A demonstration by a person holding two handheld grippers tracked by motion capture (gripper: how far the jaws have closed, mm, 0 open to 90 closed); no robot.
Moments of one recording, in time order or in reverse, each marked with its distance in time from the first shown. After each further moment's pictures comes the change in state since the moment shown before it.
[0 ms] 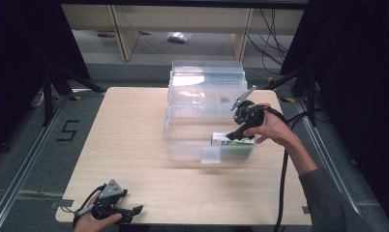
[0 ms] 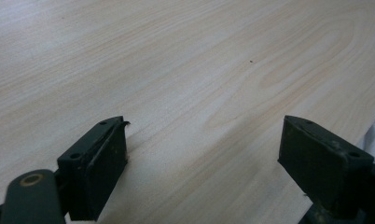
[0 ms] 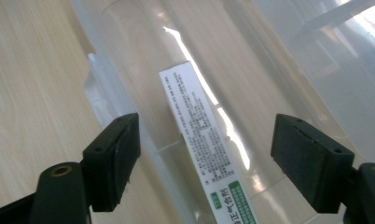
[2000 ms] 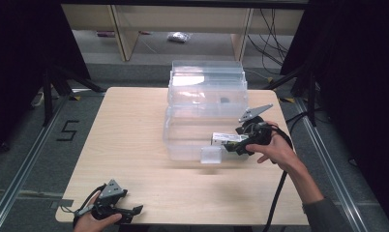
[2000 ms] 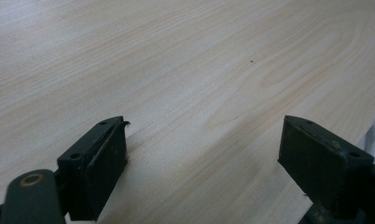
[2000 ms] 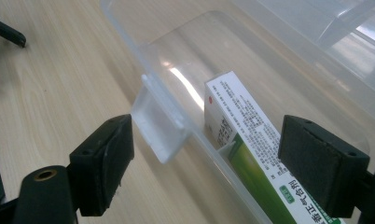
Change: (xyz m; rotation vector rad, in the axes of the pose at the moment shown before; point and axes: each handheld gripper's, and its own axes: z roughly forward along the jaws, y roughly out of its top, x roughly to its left) left arm 0.000 0.000 0.000 0.003 0.001 0.004; right arm 0.040 -0.040 -0.005 -0.232 0.015 0.123
